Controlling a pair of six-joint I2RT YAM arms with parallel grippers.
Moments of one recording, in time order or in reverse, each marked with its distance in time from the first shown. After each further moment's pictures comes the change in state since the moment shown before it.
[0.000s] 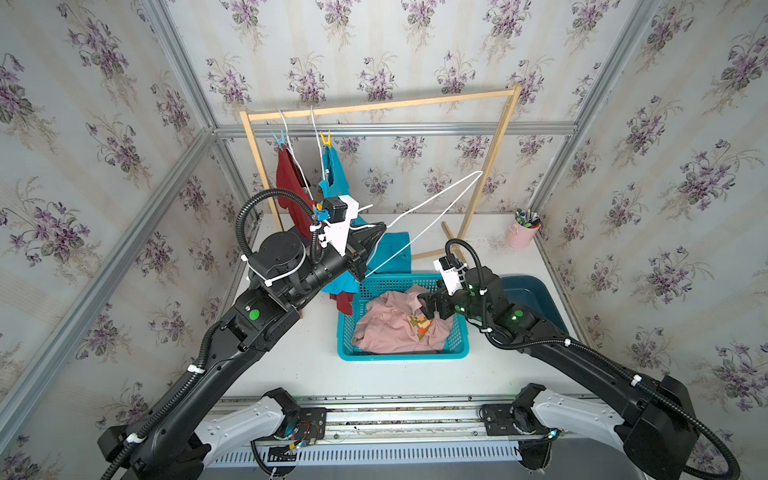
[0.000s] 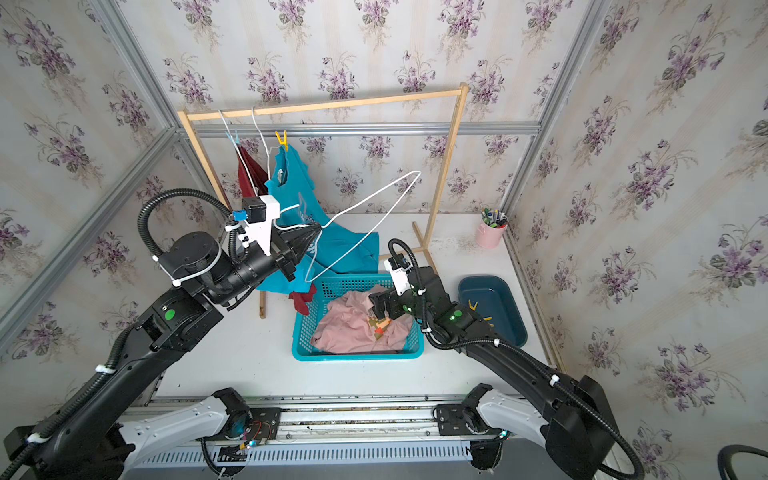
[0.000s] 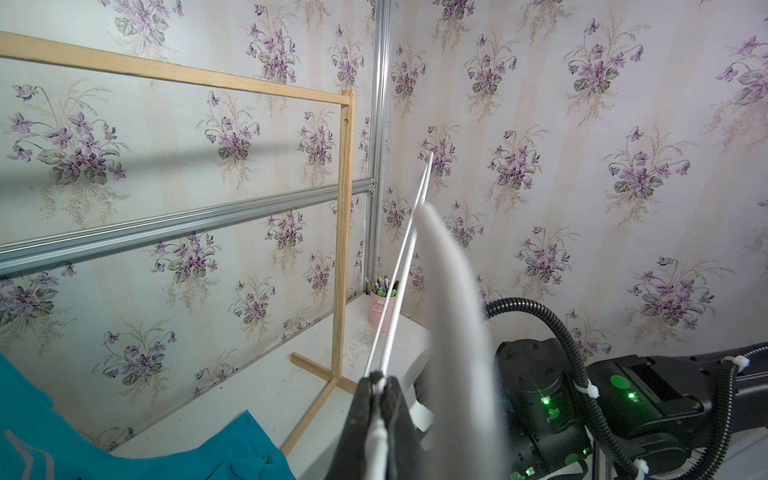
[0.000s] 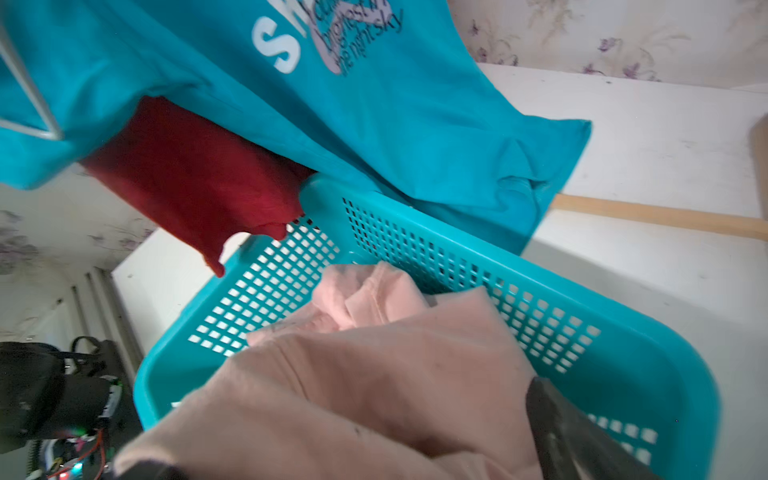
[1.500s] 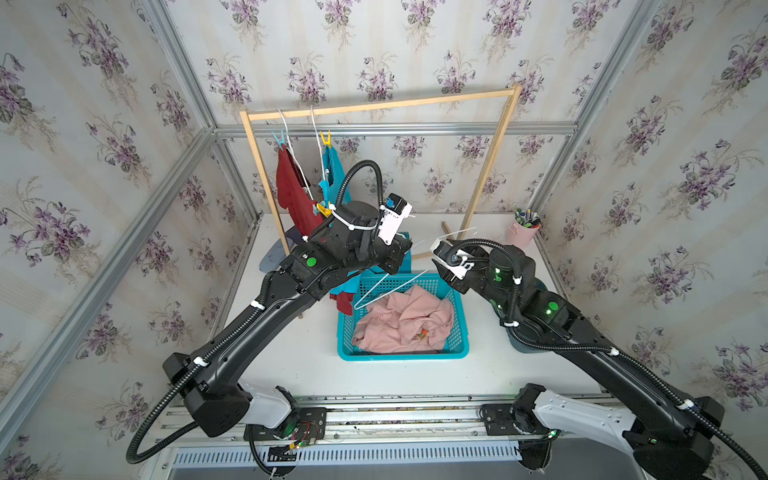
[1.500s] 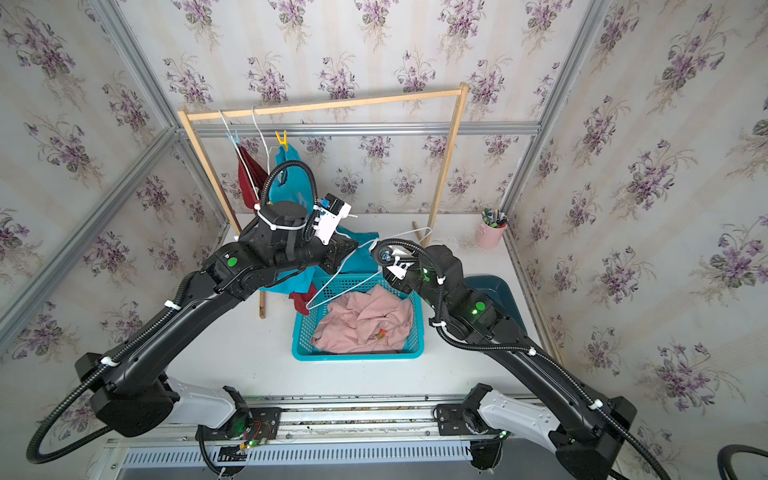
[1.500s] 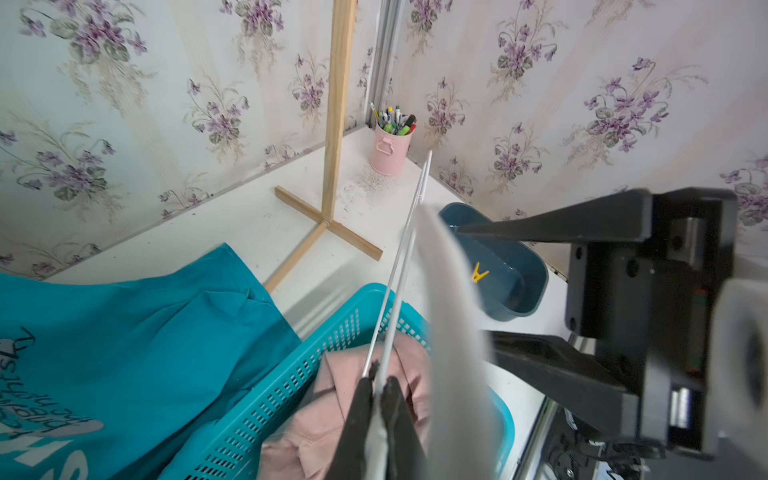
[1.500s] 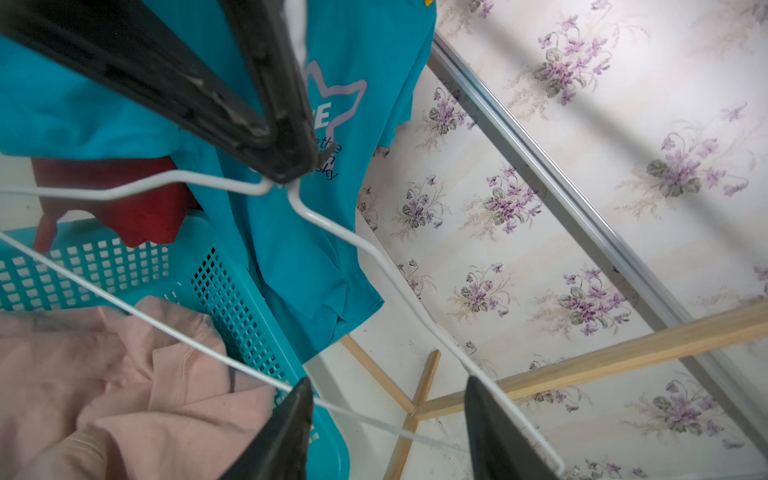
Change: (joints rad) left arm -0.066 0.417 0.373 -0.533 -0.001 -0.047; right arm 0.084 -0.059 0.295 -0.050 0.282 -0.888
